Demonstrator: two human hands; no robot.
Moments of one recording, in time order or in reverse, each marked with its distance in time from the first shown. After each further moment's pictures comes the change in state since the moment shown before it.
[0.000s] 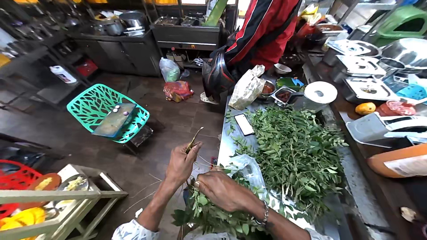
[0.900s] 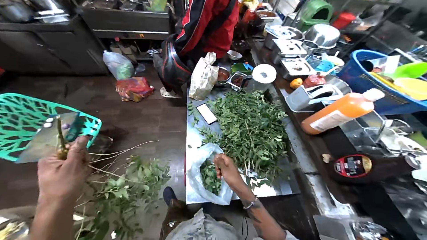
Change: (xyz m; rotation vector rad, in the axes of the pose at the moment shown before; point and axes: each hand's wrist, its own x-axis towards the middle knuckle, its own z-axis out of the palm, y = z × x) left_hand 0.023 -0.018 -0.094 -0.058 0.315 -0.084; right_hand -0.104 0.116 0.047 0.860 0.810 0.709
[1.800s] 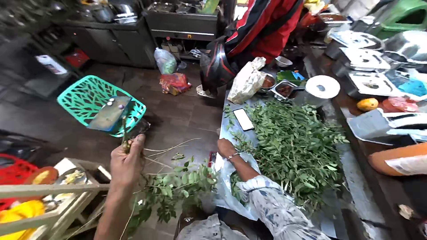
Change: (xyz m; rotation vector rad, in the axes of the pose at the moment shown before) left_hand -0.035 -0.006 -0.016 -0.058 0.080 -0.088; right_hand 0.179 -0.019 0.123 -1.269 -0.301 -0.171
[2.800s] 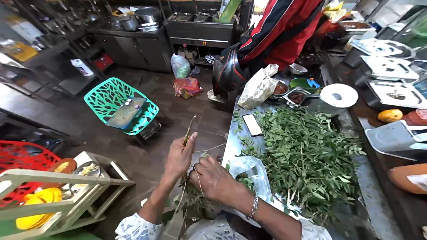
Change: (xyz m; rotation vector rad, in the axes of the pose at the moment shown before) left_hand -0.025 0.017 0.080 0.129 -0.298 -0.049; right_hand -0.184 -0.101 -0.062 -0.053 0.447 -0.988
